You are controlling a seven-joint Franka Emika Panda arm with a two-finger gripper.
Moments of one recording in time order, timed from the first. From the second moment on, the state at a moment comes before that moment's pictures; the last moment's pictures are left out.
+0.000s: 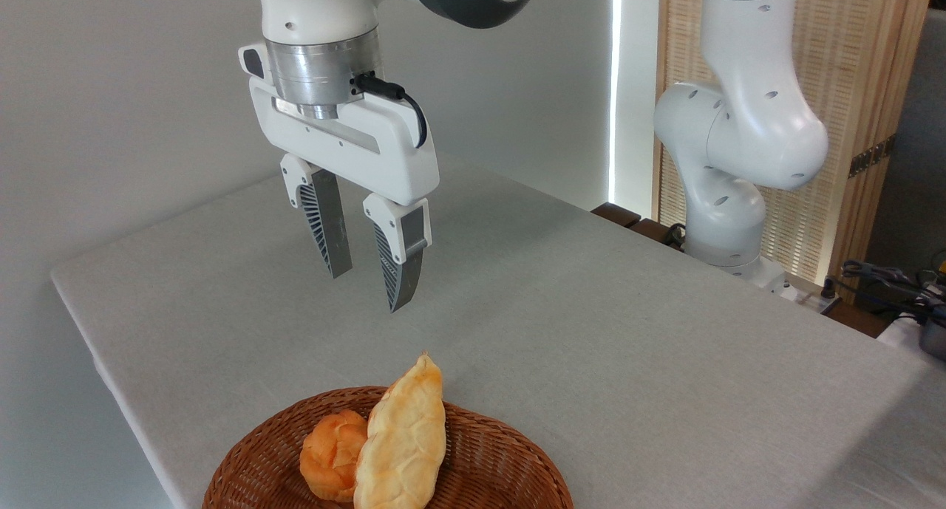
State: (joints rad) arm -0.11 0.02 0.09 -1.69 -0.07 1.75 0.63
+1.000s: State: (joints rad) arm -0.10 0.15 0.22 -1.71 -0.07 1.94 0.66
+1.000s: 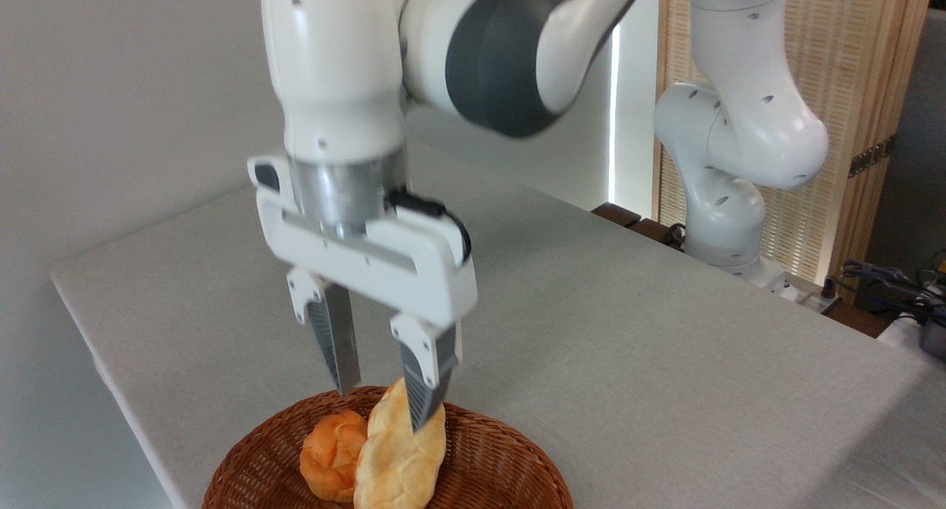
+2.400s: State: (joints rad) arm -0.10 0.24 0.22 -1.71 -0.07 1.96 0.73
